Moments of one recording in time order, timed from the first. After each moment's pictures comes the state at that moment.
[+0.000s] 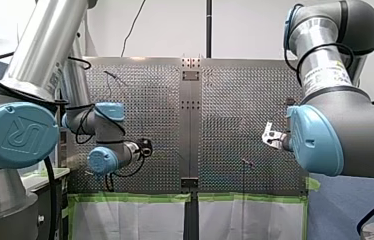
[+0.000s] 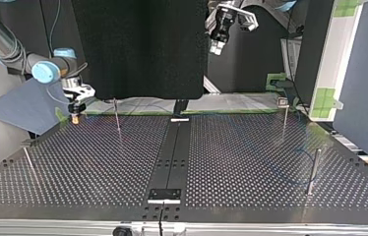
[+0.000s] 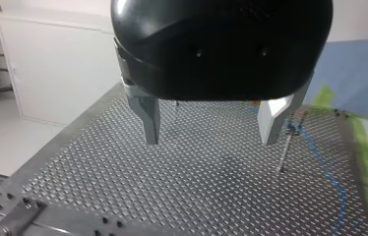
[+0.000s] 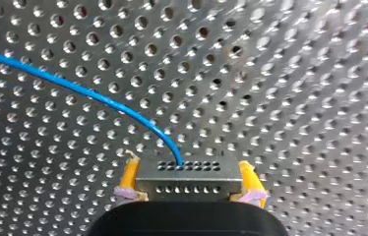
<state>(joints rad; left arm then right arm) -0.55 -1.91 -2.58 -1.78 -1.83 -1.81 1.65 -0.81 1.58 -0.69 1.28 1.86</state>
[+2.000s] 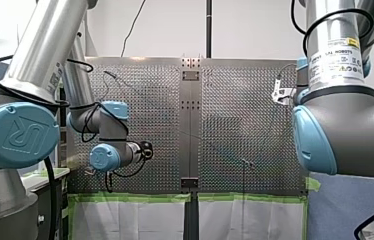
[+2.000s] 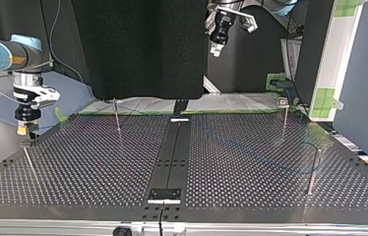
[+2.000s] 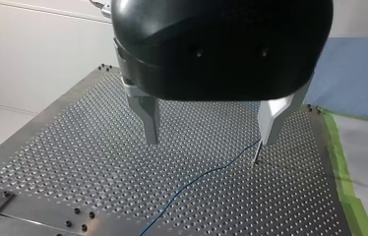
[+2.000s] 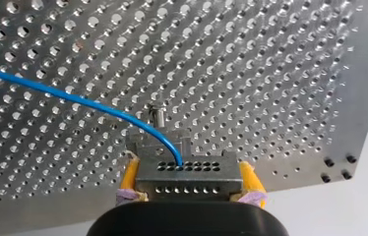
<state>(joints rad) -0.54 -1.91 -2.53 -1.90 -1.83 -1.79 1.59 -1.20 1.68 -0.60 1.37 1.73</state>
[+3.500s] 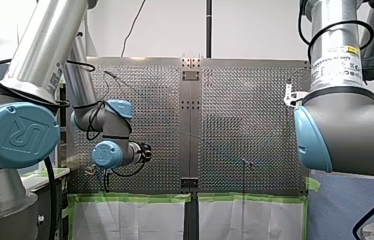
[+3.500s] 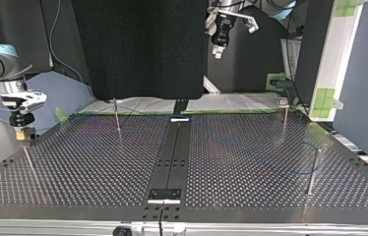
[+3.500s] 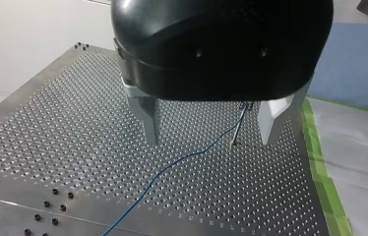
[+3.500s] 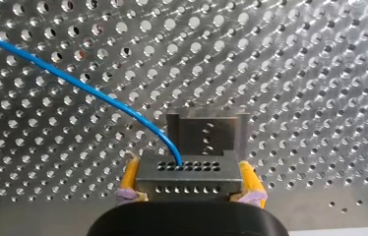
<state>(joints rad) -0.54 -1.91 -2.49 -2.00 -1.87 -1.77 1.48 -1.08 1.51 -0.43 1.09 1.66</state>
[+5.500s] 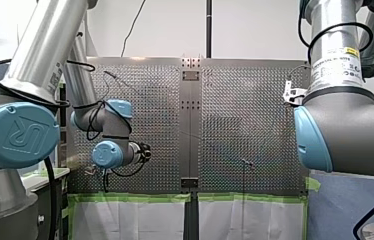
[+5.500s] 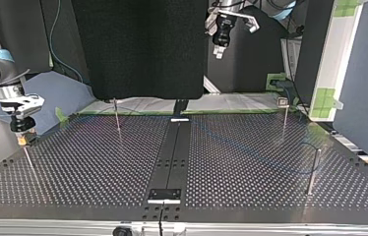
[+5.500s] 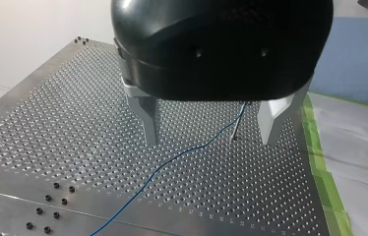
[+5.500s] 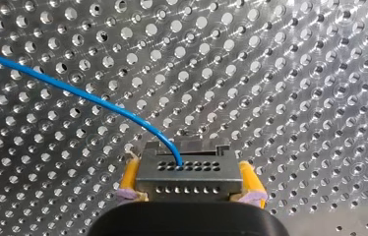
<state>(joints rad) -0.54 -1.91 -2.49 -2.01 -1.89 -1.77 1.48 -1.06 1.43 -0.38 1.02 1.72</state>
